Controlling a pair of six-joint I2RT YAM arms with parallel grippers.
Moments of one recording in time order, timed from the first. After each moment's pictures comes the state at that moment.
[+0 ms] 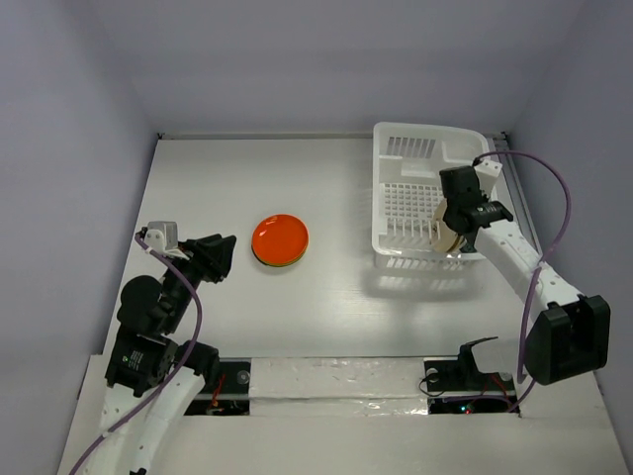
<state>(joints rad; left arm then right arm) -0.32 0.29 0.69 -0.38 0.03 -0.41 0.24 1.31 1.06 -0.59 0.64 0.51</state>
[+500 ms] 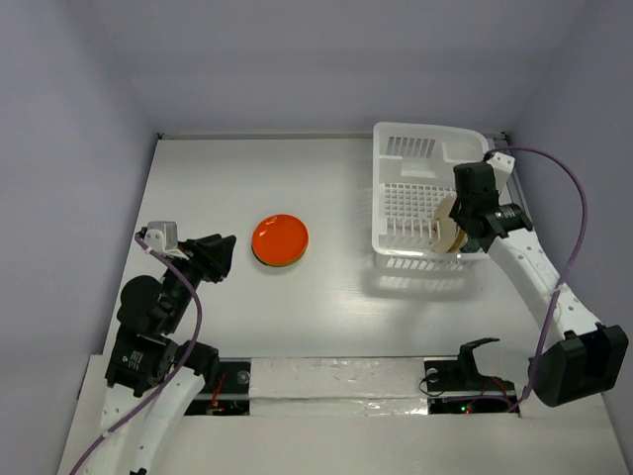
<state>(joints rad) -0.32 0.29 0.69 -0.38 0.03 -0.41 0.24 1.19 1.13 -0.67 0.60 0.48</state>
